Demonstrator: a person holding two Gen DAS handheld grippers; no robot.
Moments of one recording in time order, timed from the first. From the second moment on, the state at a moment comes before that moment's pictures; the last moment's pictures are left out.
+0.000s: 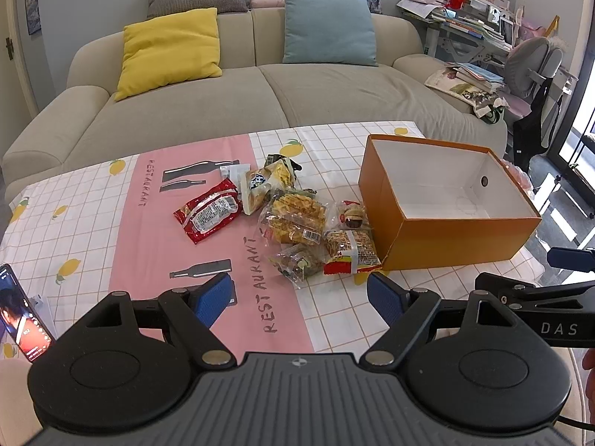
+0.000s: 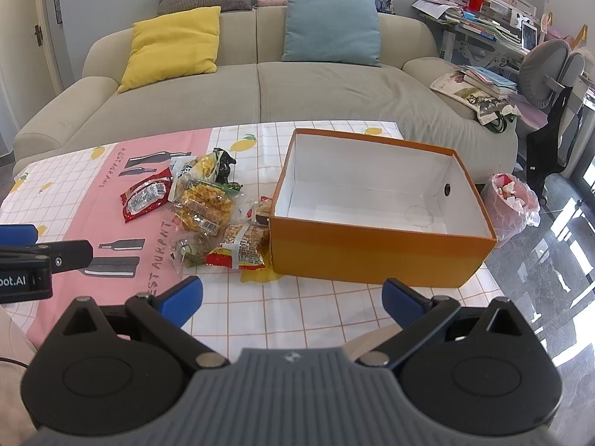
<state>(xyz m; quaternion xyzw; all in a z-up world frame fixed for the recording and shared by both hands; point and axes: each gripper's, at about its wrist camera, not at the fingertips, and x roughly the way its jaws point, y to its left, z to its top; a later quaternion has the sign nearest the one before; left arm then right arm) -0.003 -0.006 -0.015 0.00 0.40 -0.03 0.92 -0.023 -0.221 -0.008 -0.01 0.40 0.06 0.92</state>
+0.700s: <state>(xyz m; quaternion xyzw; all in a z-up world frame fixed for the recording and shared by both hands) 0.017 0.017 -0.039 -0.04 0.44 -0.05 0.89 -0.006 -0.215 -0.034 0.01 0.39 0.09 0.92</state>
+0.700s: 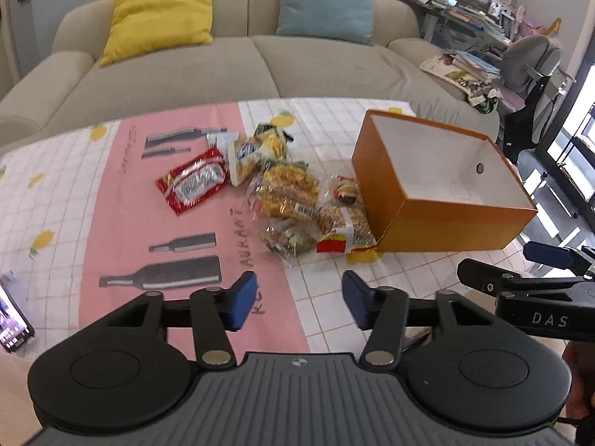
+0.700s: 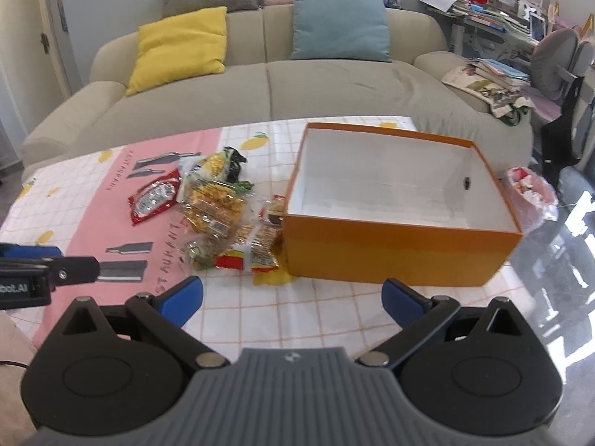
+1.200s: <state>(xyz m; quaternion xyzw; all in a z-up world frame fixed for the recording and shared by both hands) 0.078 0.031 -0.083 -0.04 0.46 -0.08 0.88 0.072 -0.183 -0.090 0.07 0.43 0.11 0.89</state>
